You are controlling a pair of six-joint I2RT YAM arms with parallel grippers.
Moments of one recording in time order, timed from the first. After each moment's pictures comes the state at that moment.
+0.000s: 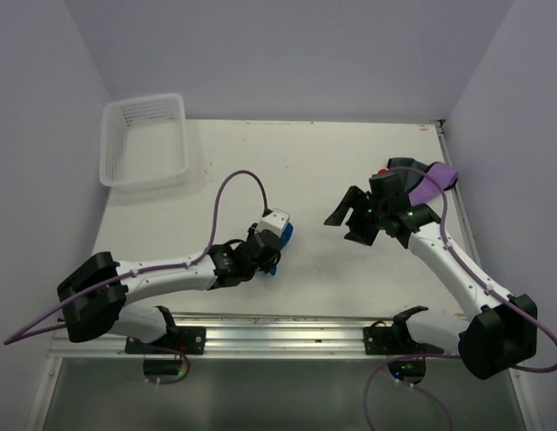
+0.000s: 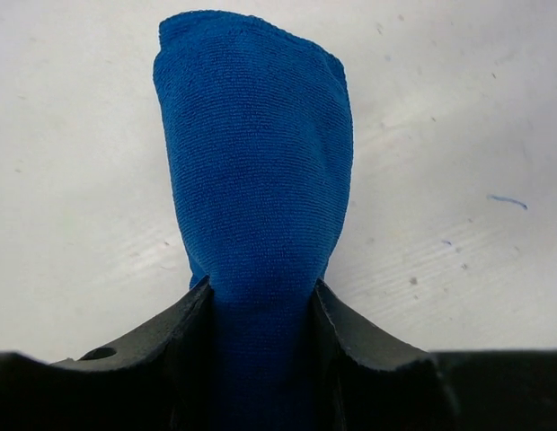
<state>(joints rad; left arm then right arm) -1.07 1.37 0.73 -0.17 -0.51 -0.39 0.36 1.17 0.93 -0.65 -0.20 0.89</state>
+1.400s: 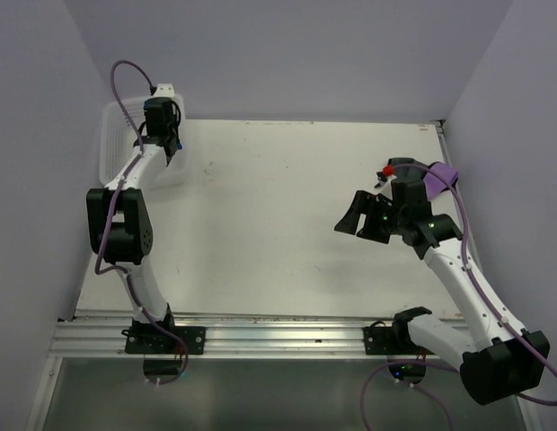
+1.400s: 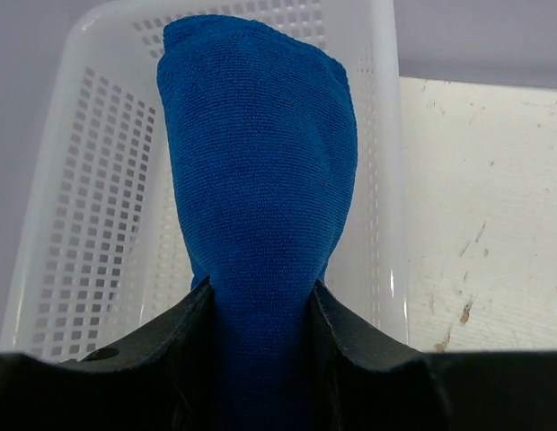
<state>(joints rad) -0.01 1.91 1.57 -0.13 -0.37 0.05 0.27 1.01 0.91 -0.71 -0.33 0.54</state>
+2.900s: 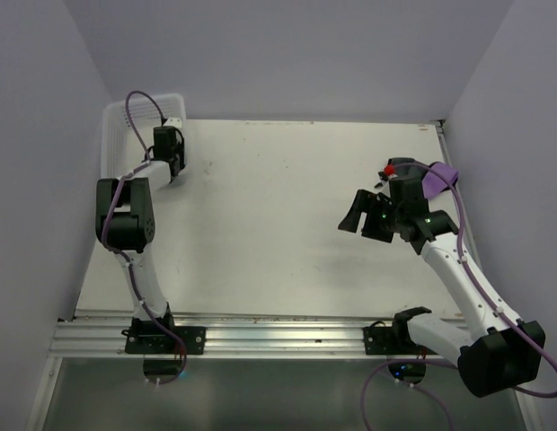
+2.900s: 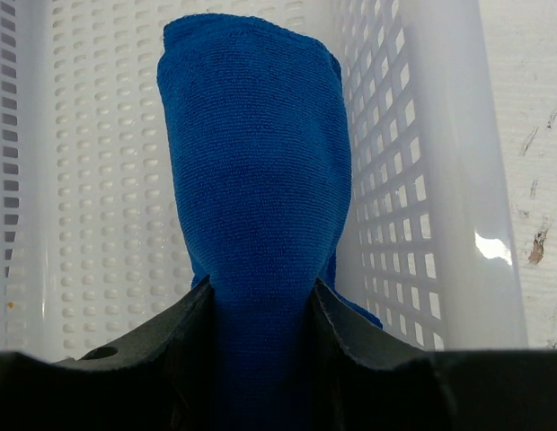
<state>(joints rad) 0.03 2.06 1.39 0.04 -0.24 0.11 0.25 1.06 0.91 -0.71 -0.25 0.53</state>
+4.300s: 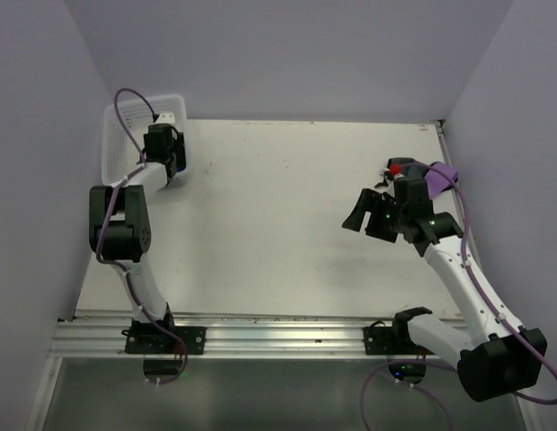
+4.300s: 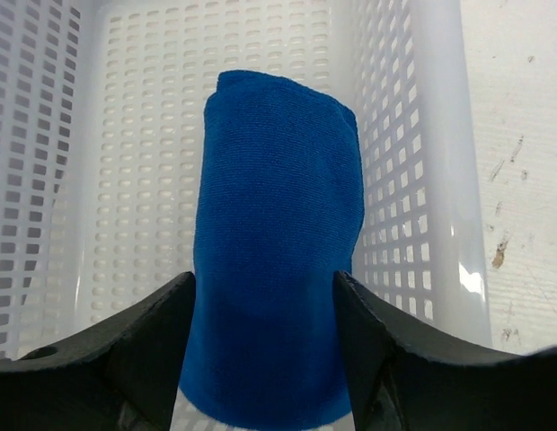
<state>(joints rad) 0.03 1.97 1.33 0.06 -0.26 0.04 0.23 1.03 0.91 -0.72 -0.22 0.53</state>
